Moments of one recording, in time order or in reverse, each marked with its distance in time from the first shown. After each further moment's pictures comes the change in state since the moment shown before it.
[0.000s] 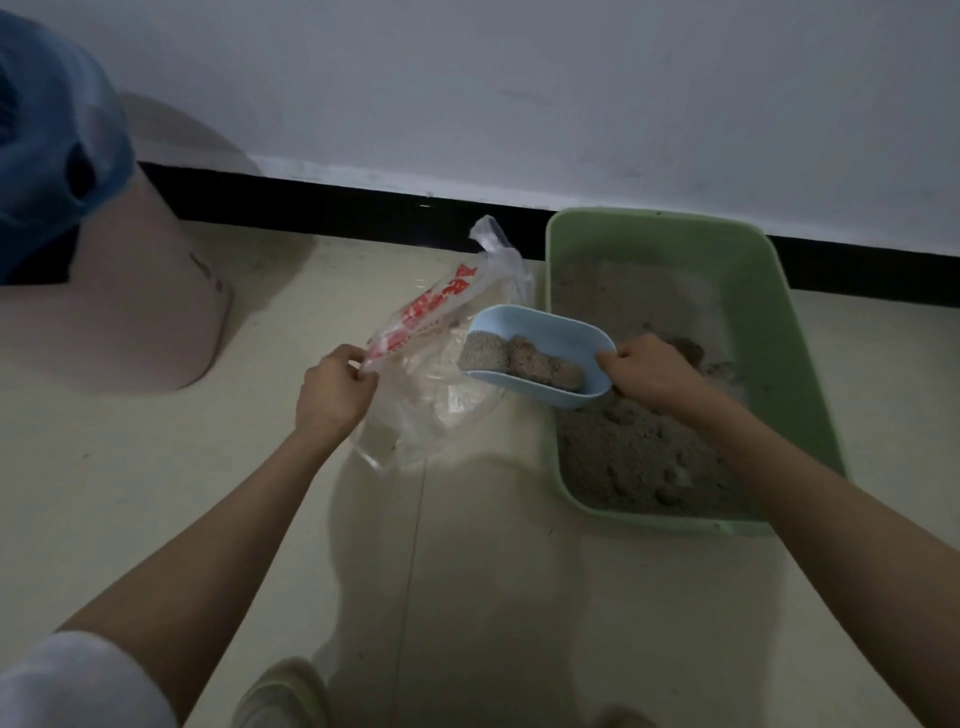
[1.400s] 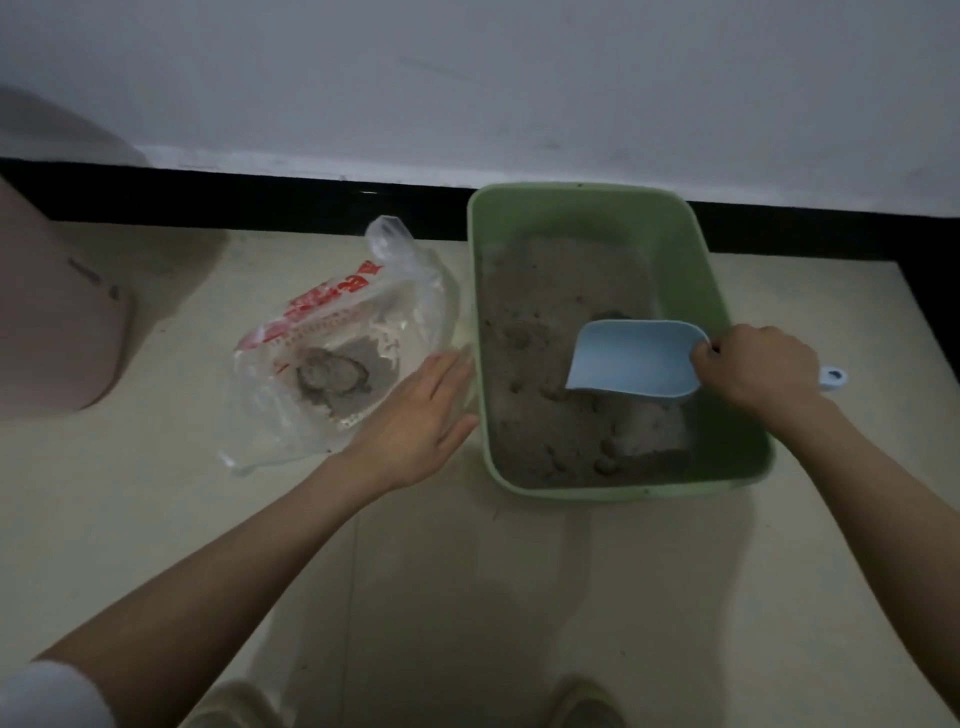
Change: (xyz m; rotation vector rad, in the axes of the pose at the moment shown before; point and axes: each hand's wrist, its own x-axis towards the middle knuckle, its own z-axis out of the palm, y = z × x) left_hand -0.060 0.057 0.070 0.357 -0.376 0.823; right_hand -0.023 0.117 -0.052 -0.463 0.354 0.235
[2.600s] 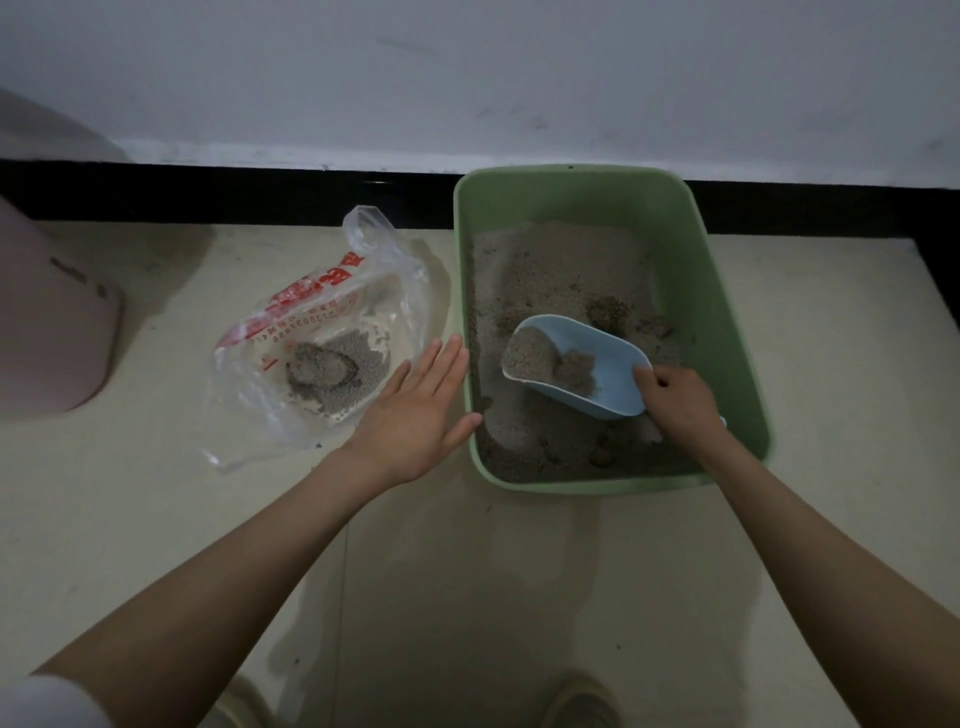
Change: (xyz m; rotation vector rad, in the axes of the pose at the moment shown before) left_hand 0.012 0.022 0.000 0.150 -0.168 -0.100; right_hand -0.004 -0.010 0.085 0.597 -0.145 0.030
